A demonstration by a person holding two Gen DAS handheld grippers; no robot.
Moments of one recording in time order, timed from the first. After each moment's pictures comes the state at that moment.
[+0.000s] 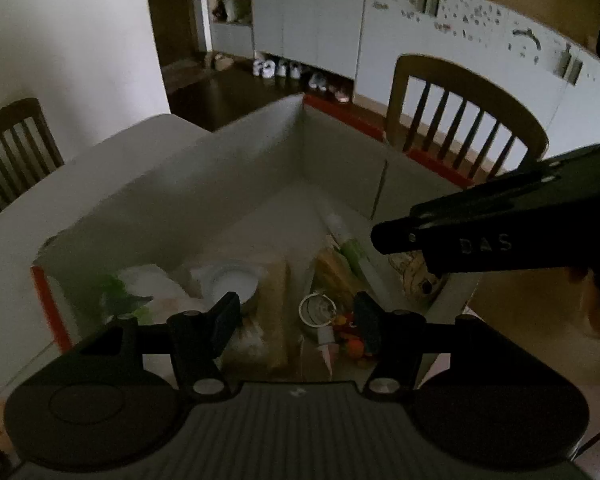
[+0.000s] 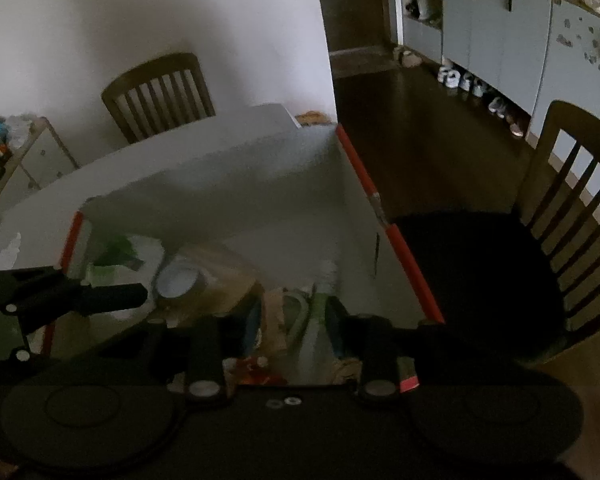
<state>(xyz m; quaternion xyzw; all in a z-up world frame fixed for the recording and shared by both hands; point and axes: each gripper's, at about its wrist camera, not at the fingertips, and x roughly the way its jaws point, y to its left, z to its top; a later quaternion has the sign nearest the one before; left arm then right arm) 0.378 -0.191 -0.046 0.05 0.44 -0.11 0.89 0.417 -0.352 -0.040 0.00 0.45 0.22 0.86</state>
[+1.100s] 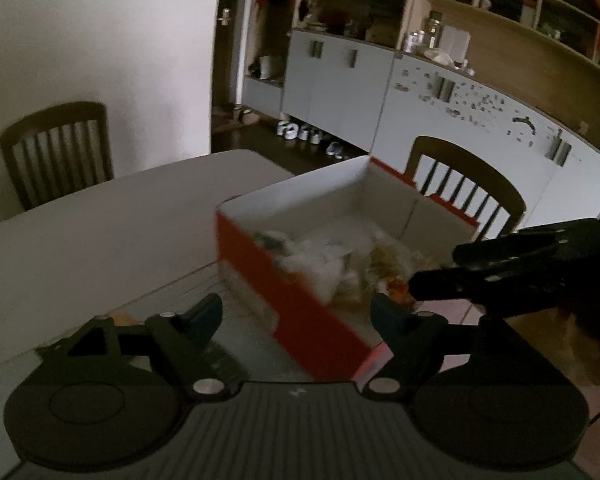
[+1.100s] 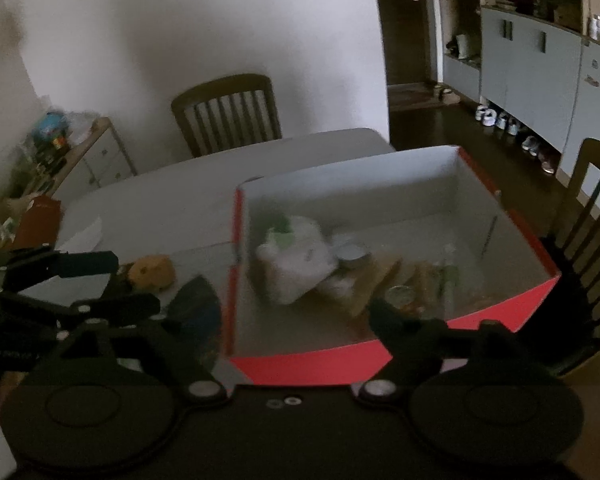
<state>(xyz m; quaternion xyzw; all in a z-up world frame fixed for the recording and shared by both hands) 0.240 -0.047 0.005 -0.03 0.35 -0.10 0.93 0.290 -0.269 0.003 0.00 0.40 0.27 0.88</state>
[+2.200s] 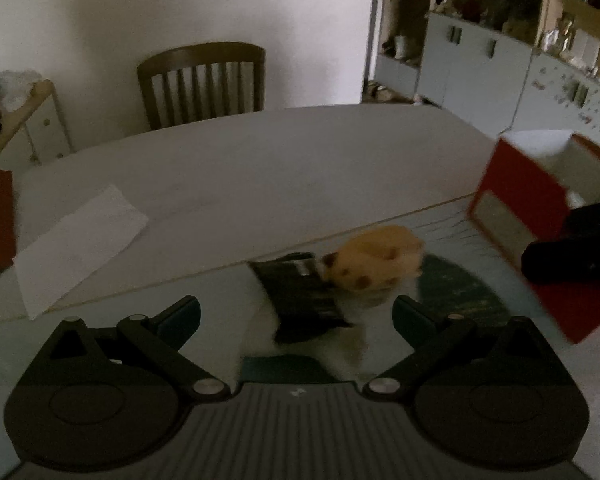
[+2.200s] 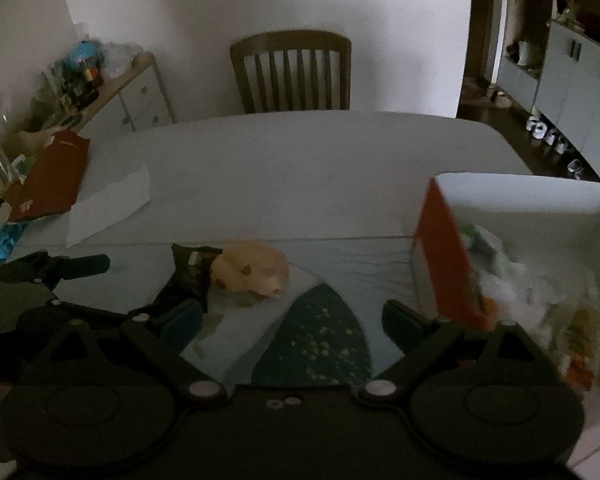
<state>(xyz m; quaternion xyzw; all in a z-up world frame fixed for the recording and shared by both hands) 0.228 0.124 -0.088 -0.04 0.39 0.09 0.92 0.289 -0.074 -0.034 -0.08 0.43 0.31 0.85</state>
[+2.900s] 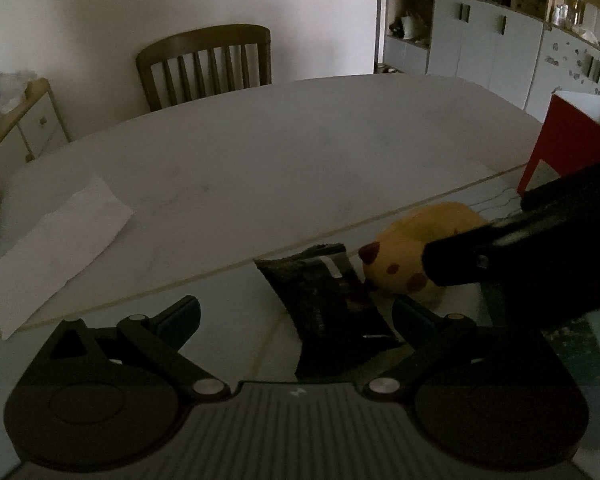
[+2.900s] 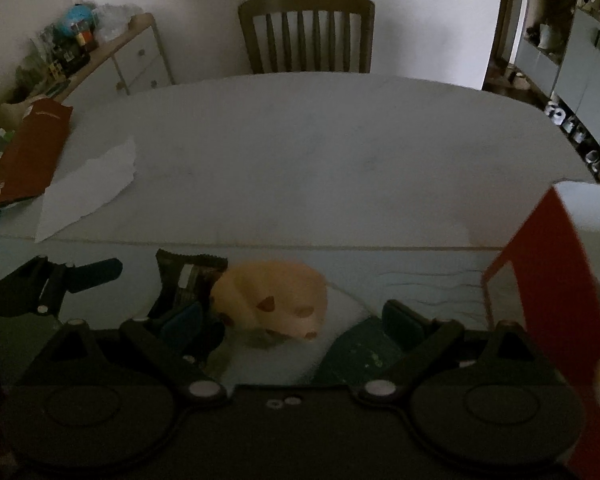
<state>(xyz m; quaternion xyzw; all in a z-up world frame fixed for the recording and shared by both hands) 0.266 0.135 -0.137 -0.02 0.40 0.10 0.91 0.330 -0.008 -0.083 -0.11 0.47 0.31 0.82</state>
